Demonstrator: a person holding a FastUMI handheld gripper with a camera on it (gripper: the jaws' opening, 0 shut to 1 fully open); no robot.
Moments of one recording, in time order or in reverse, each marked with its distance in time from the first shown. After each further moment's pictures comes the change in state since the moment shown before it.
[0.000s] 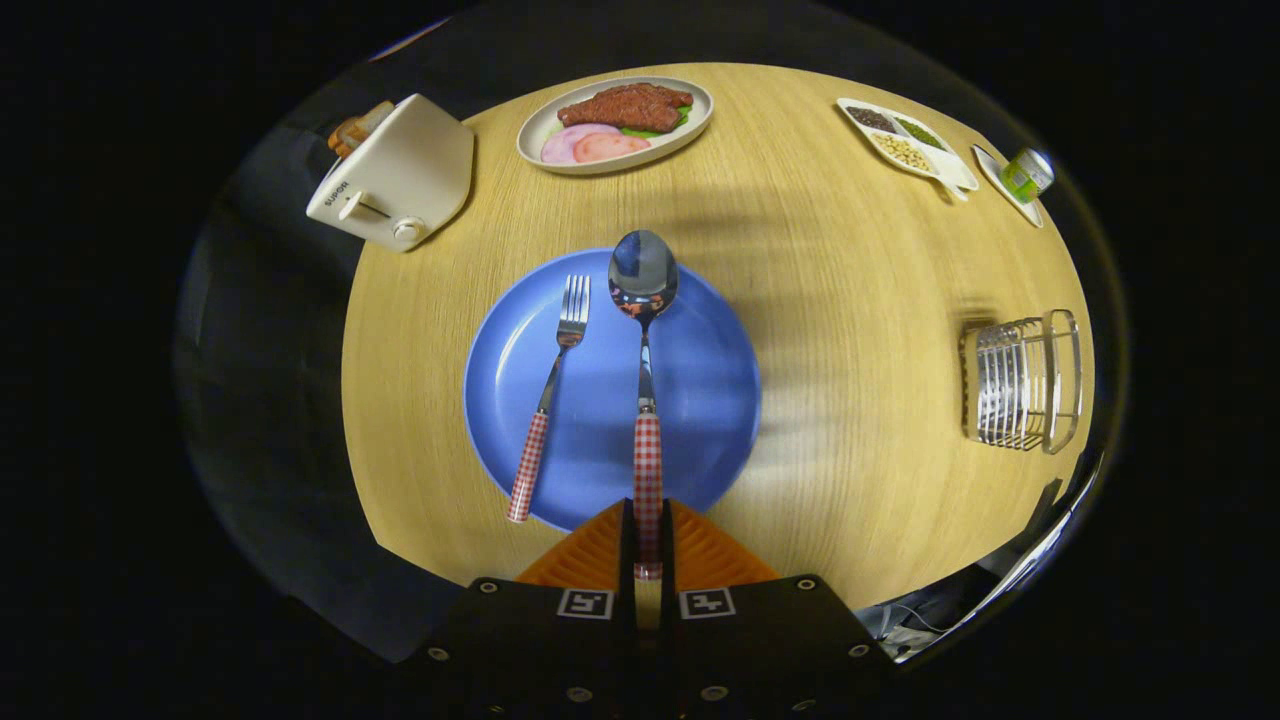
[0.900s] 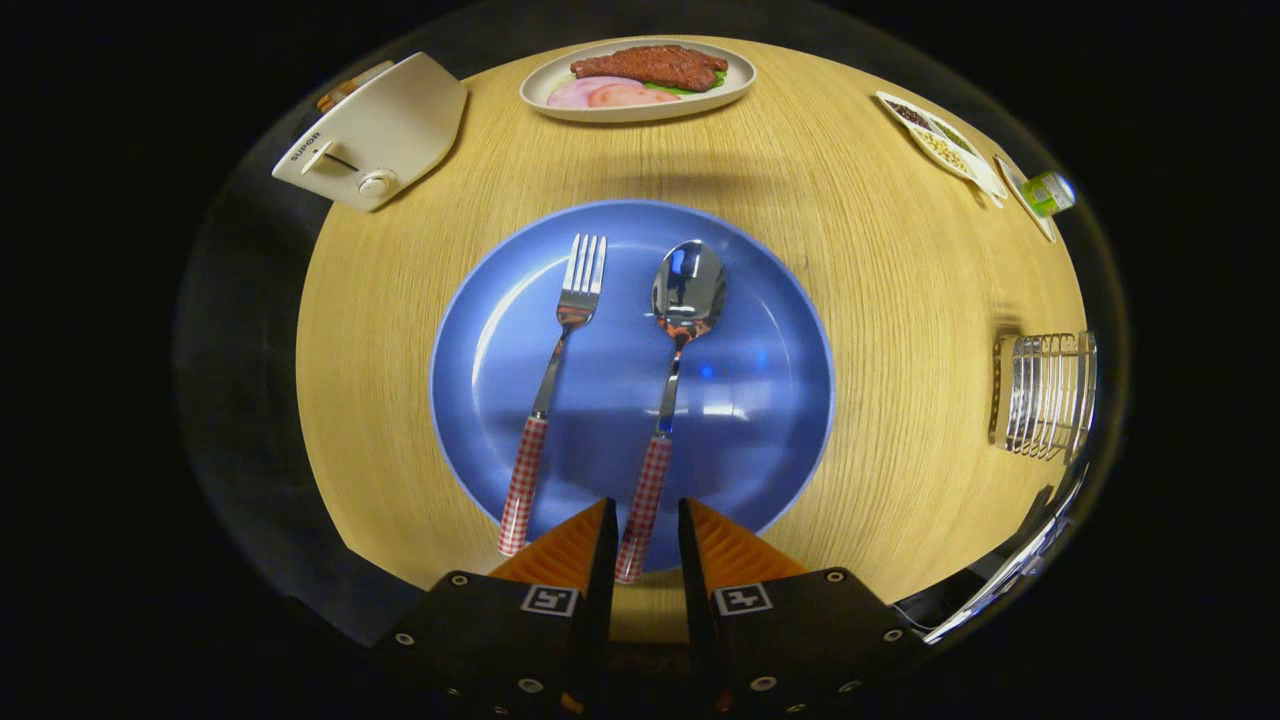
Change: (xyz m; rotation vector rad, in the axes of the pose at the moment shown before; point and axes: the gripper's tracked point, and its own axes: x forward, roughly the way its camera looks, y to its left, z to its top) arm 0.066 0.035 -0.015 -0.033 0.113 -0.099
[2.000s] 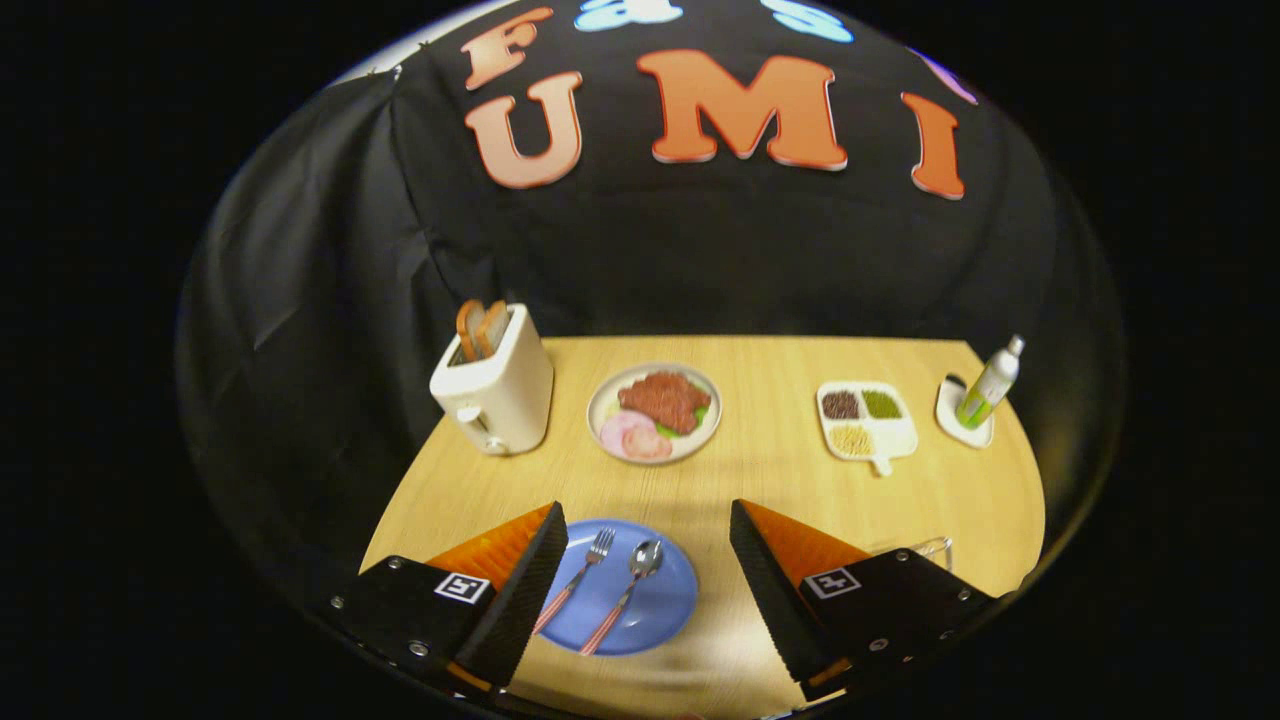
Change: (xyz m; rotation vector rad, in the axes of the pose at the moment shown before) arm -0.173 -0.033 0.105 -0.116 -0.745 0.097
